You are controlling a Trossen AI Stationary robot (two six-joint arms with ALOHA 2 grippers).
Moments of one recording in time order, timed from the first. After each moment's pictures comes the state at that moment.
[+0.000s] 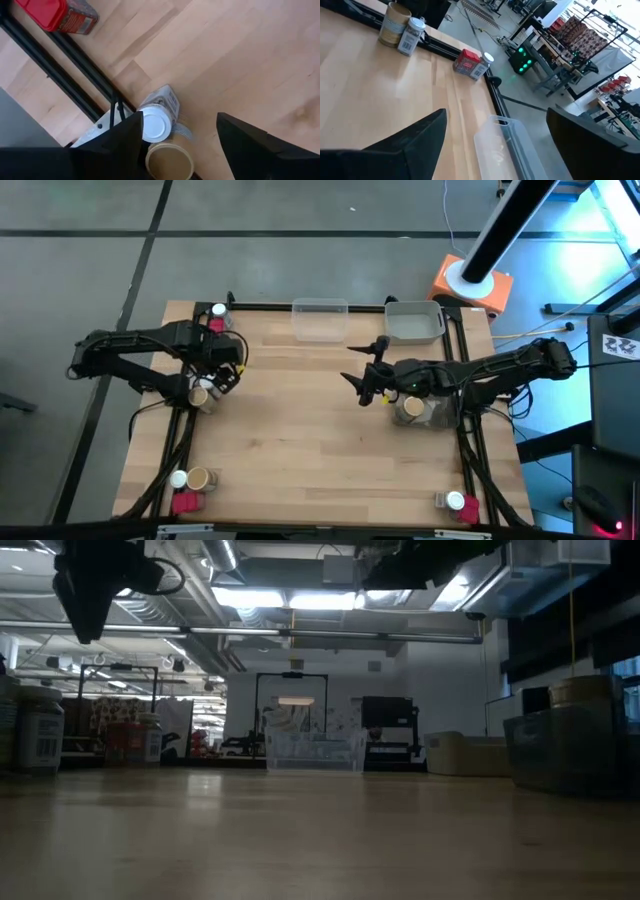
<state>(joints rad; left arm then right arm) 0.10 1.12 1.13 -1.57 -0.19 -0.73 0.14 1.28 0.87 0.15 0.56 -0.48</state>
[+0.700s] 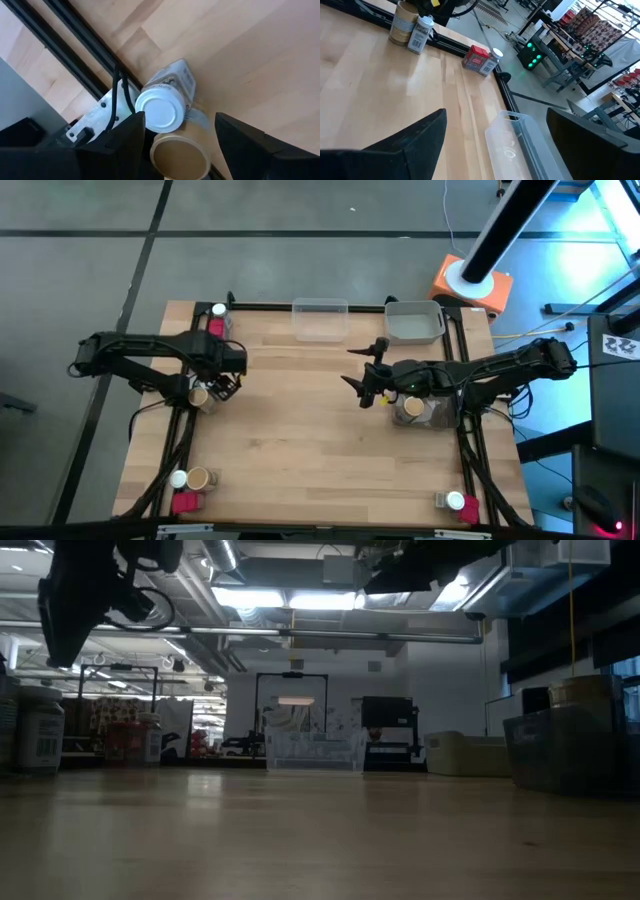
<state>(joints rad) 0.09 1.16 0.98 -1.57 -0.16 -0.77 0.14 1.28 0.87 0.11 0.52 -0.41</state>
